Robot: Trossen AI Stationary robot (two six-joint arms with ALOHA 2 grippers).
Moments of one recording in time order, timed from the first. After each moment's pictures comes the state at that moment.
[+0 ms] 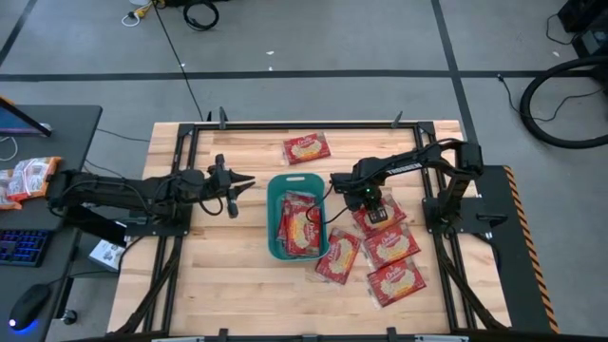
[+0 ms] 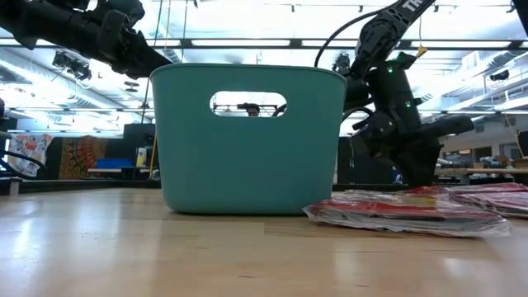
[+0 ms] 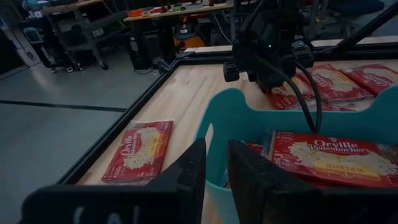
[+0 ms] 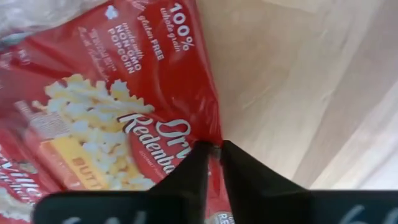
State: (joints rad) left arm 0.01 0.71 0.35 0.14 -0.35 0.07; right arm -0.18 1.78 1.02 -1.01 -0.02 -0.37
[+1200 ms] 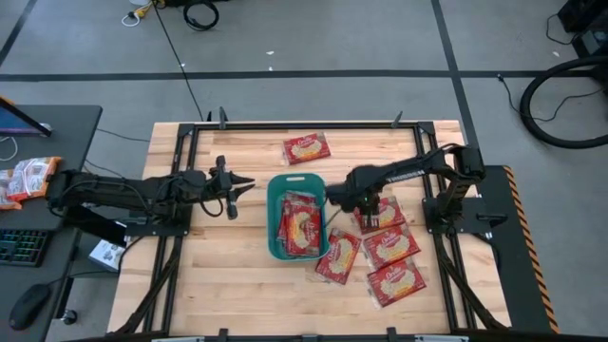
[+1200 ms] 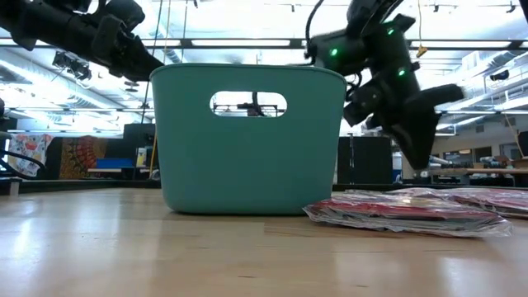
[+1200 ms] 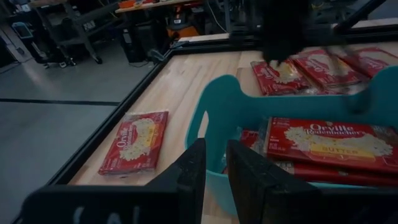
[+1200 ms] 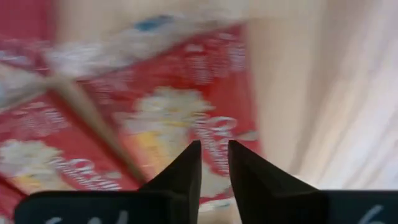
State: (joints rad) left arm 0.01 0.71 0.35 0.10 -0.33 0.09; right arm -0.02 1.78 1.19 -1.22 0.04 0.06
